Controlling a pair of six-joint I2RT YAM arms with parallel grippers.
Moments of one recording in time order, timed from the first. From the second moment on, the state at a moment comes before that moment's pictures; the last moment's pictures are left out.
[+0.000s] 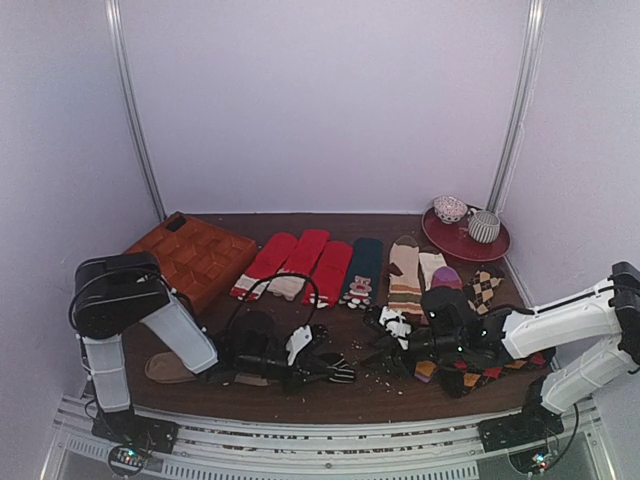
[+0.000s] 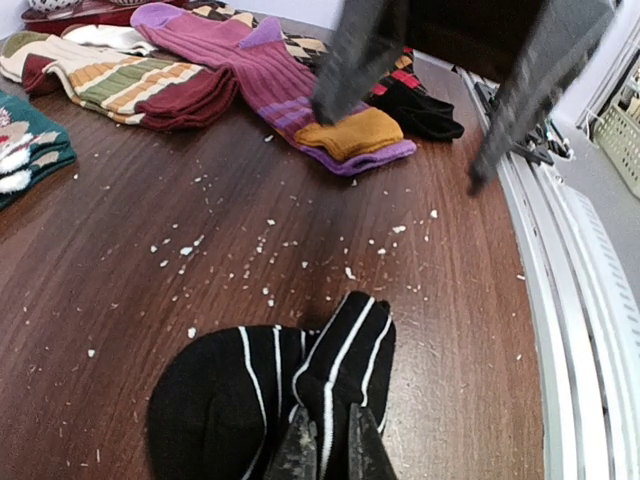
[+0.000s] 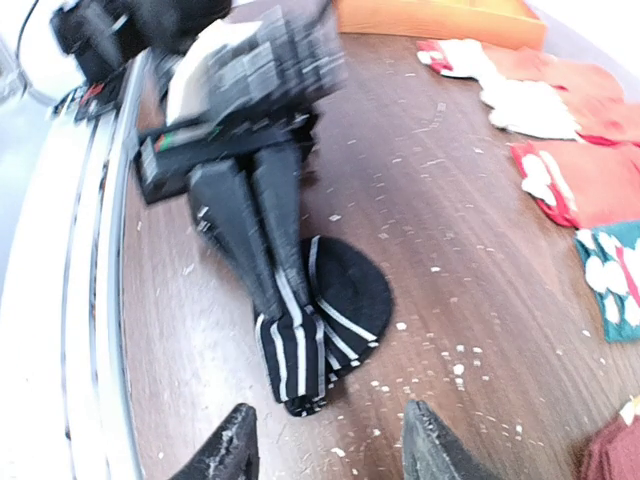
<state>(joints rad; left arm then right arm) -1.03 1.95 0.58 0.91 0.43 -0.07 0.94 1.36 0.48 0.29 -0.29 -0.08</state>
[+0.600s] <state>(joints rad) -1.01 2.02 0.56 1.05 0.48 -0.20 1.12 1.62 0.52 0.46 -0.14 -0.32</state>
